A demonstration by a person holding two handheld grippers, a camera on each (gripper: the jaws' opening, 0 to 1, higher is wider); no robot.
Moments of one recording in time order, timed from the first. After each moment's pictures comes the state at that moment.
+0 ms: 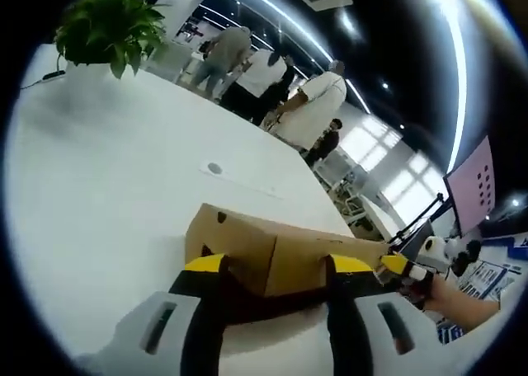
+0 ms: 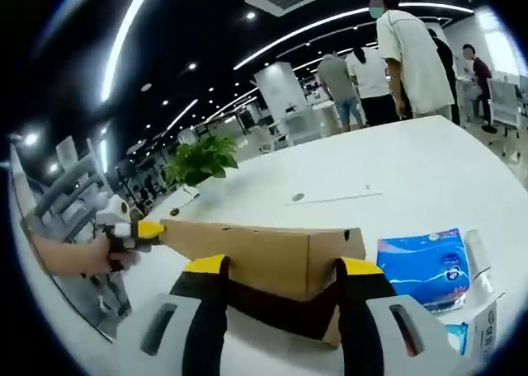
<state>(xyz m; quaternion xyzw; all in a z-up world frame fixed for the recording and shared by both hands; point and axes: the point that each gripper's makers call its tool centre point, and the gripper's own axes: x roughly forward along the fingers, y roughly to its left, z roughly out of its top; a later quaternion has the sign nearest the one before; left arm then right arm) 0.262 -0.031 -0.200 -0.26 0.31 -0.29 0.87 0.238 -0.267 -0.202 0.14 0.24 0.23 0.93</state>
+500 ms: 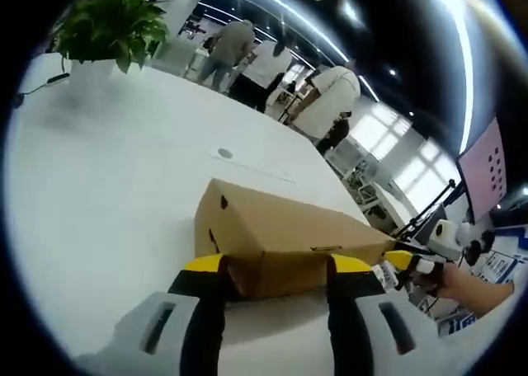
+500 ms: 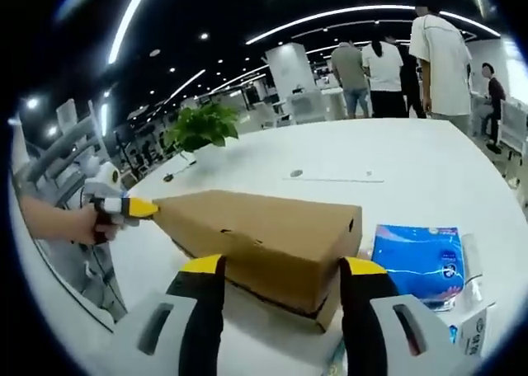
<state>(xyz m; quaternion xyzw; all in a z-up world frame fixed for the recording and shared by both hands) 0.246 -0.034 -0.229 -0.23 0.33 -0.27 0.88 0.230 -0.260 -0.233 0.06 0.28 0.24 0.93</state>
